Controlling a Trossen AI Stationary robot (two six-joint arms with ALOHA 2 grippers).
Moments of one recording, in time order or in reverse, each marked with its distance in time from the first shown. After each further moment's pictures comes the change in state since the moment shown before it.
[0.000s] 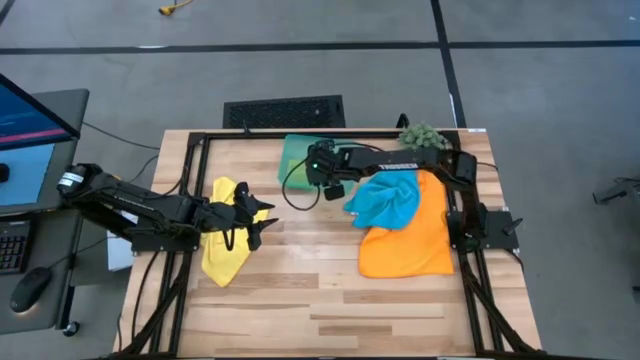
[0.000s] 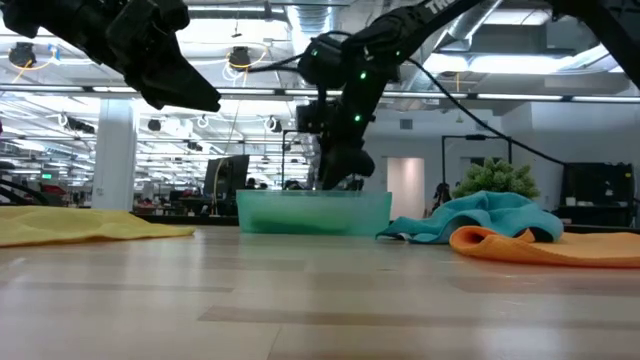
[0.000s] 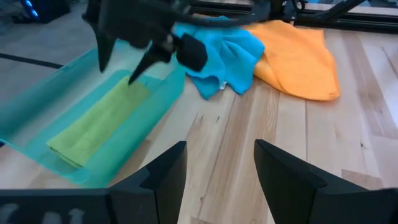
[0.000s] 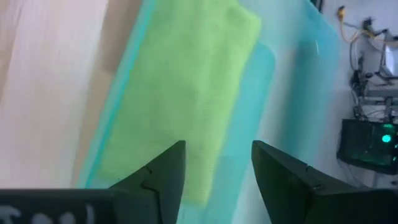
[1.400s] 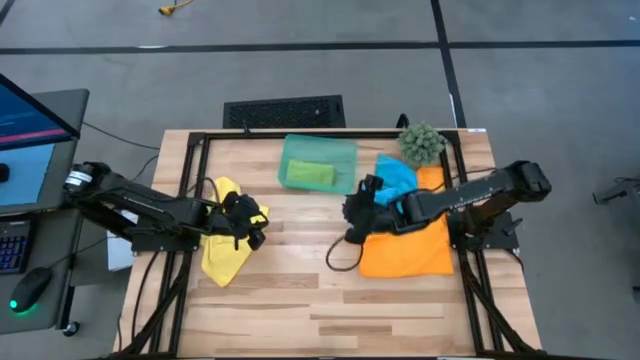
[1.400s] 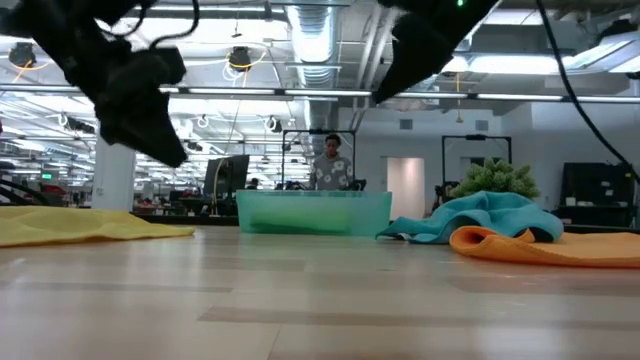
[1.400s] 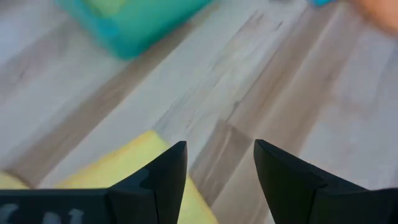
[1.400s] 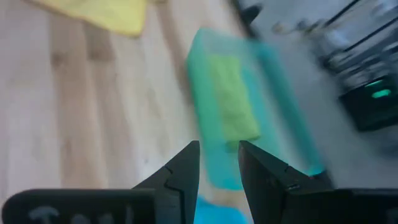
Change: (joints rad) left arm 0.000 0.135 0.051 -0.374 -0.017 -0.492; right arm 0.466 -0.510 -0.427 0.057 0.365 0.740
